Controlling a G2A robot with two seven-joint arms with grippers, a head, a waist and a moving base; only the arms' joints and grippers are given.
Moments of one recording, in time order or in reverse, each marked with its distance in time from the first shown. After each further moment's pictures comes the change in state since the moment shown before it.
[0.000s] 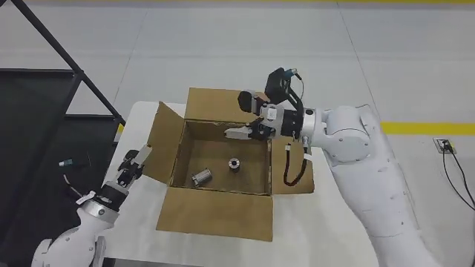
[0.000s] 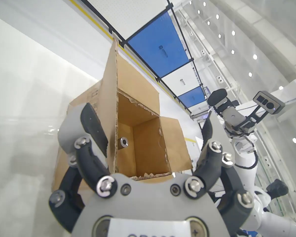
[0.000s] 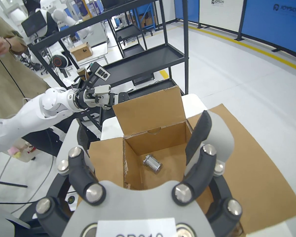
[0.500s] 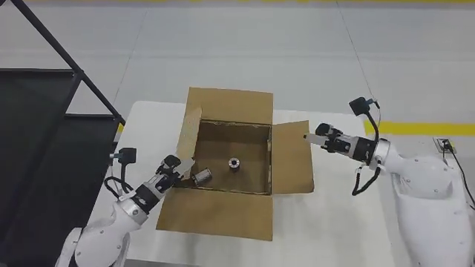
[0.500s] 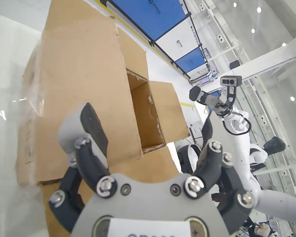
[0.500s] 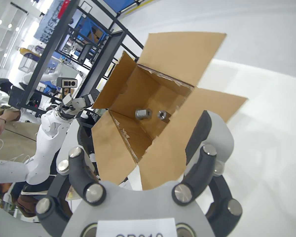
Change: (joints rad) left arm -0.064 0.007 0.169 0.010 0.076 0.023 -0.115; right arm -0.263 0.107 0.388 -0.043 0.140 0.361 0.326
